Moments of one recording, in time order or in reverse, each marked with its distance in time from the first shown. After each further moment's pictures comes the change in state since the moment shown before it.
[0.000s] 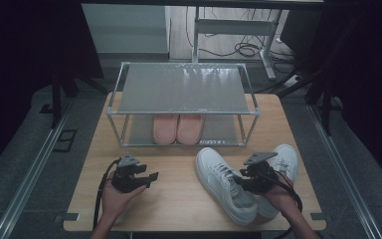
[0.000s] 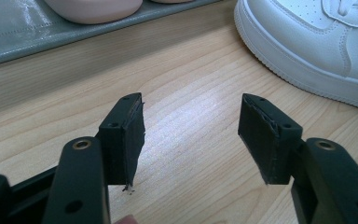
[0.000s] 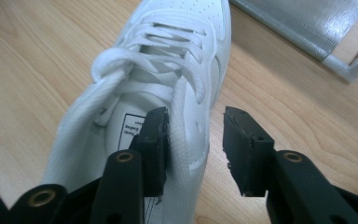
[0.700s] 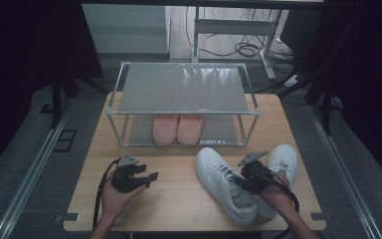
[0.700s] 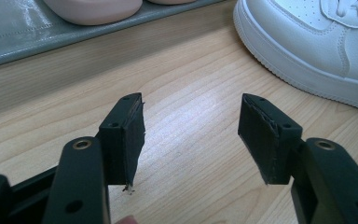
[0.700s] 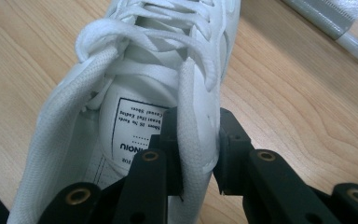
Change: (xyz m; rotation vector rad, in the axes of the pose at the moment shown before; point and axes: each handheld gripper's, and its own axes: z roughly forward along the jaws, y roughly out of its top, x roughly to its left) left arm 0.000 0.000 -0.001 -0.003 0.001 0.001; right arm 0.005 0.005 0.010 0.113 -0.029 -0.036
